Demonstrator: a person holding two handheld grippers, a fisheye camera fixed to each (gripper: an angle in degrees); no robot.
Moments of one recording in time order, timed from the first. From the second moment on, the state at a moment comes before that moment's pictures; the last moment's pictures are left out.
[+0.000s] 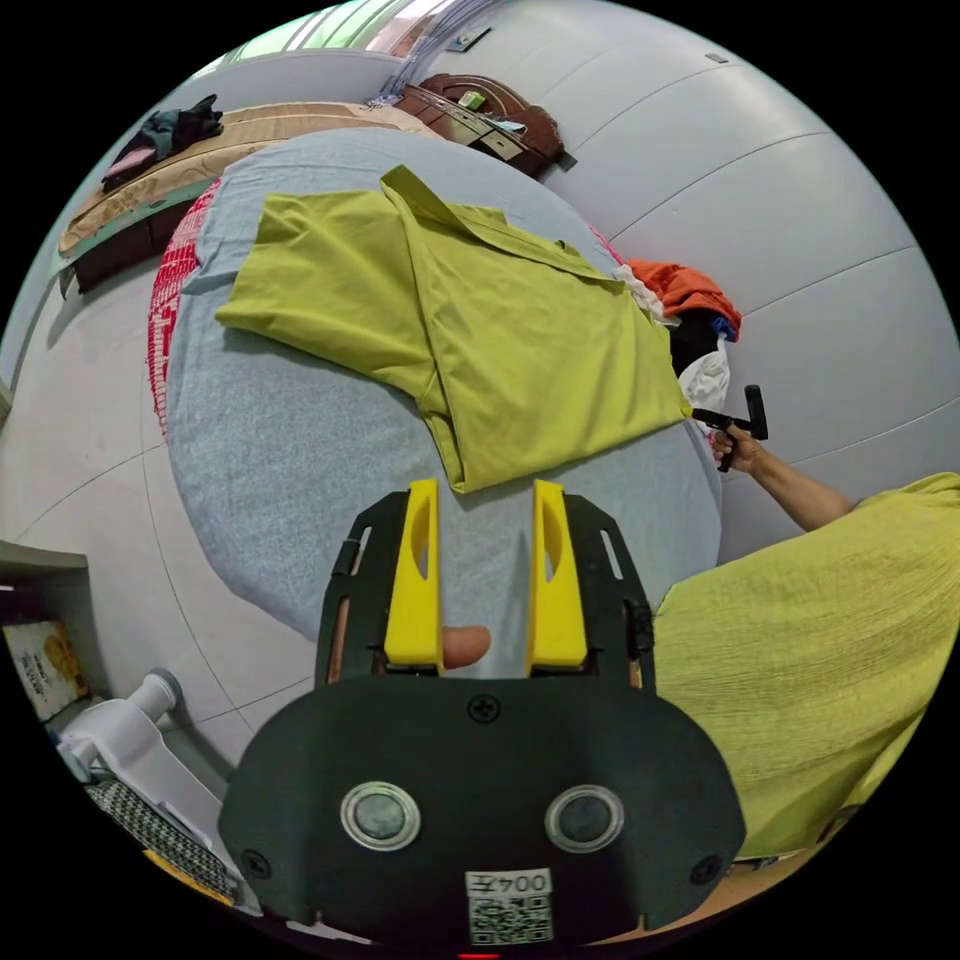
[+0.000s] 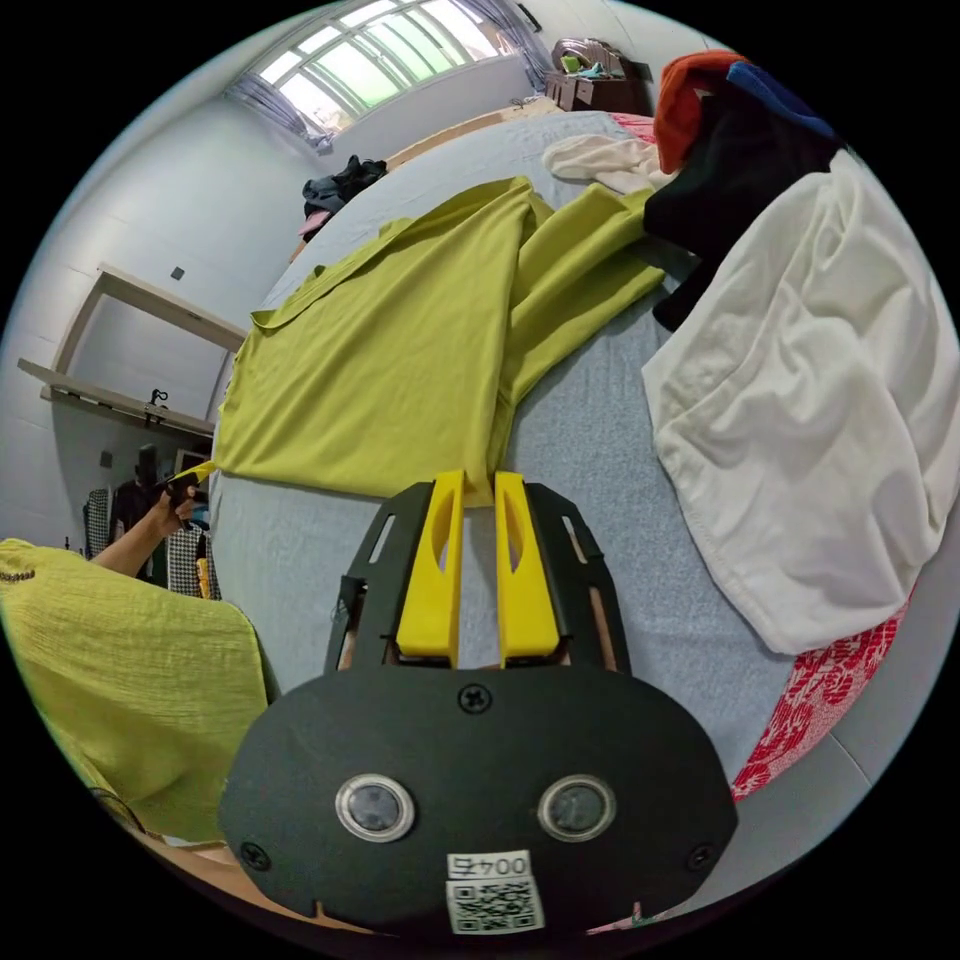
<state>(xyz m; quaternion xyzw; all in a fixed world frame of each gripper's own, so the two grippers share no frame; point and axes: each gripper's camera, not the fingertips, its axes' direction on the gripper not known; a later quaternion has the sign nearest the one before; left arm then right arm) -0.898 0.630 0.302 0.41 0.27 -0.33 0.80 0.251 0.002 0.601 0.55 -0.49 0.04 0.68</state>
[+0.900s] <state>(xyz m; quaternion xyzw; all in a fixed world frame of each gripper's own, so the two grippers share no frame) -0.937 0.646 0.285 0.45 0.27 -0.40 0.75 0.271 0.022 0.573 0.56 -0.46 0.14 0.67</state>
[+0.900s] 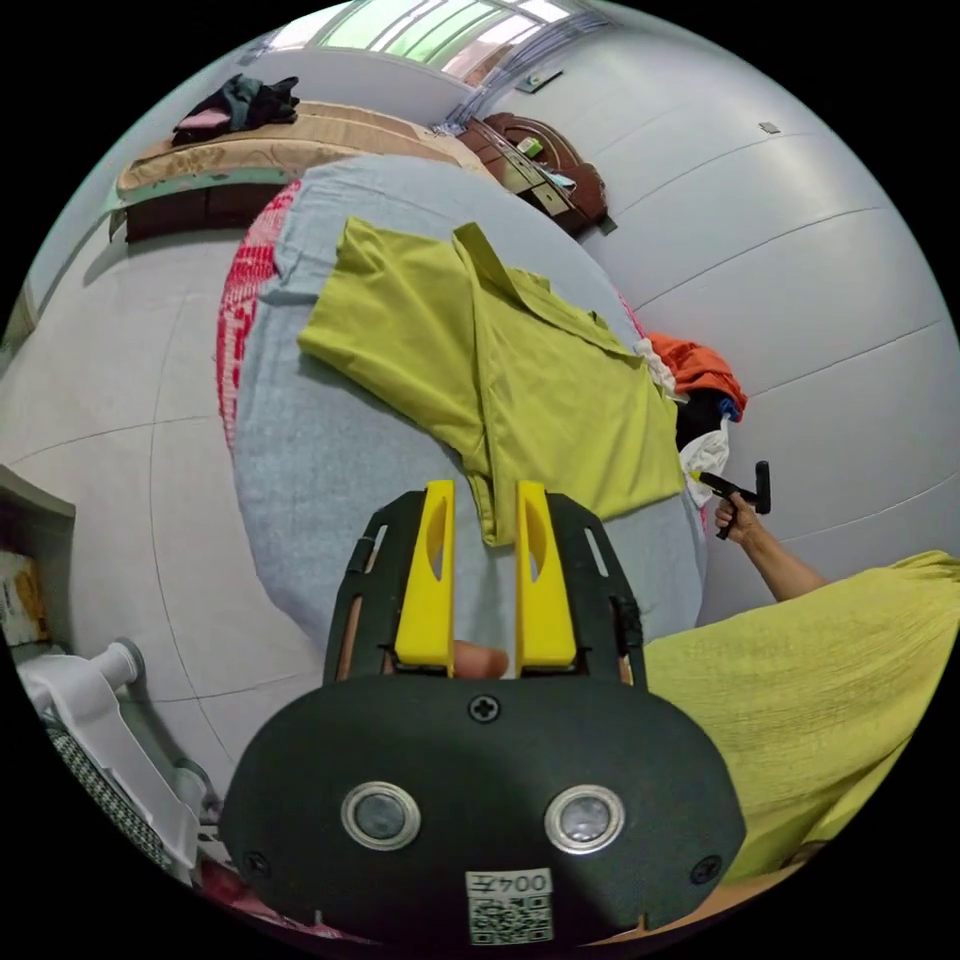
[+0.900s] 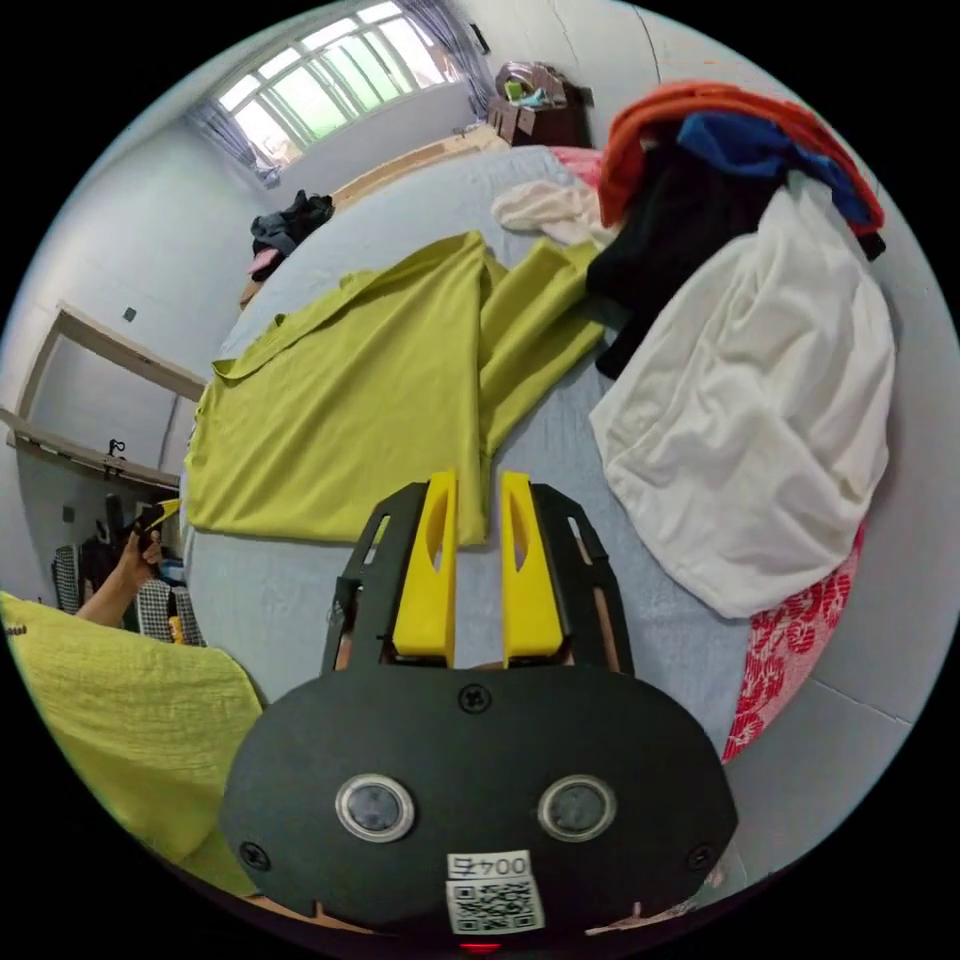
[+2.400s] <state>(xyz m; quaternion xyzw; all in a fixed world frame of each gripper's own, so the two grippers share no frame) -1.108 0.525 0.202 0.43 0.18 -0.24 0.85 0.500 -0.135 0.370 0.51 -0.55 0.11 0.65</state>
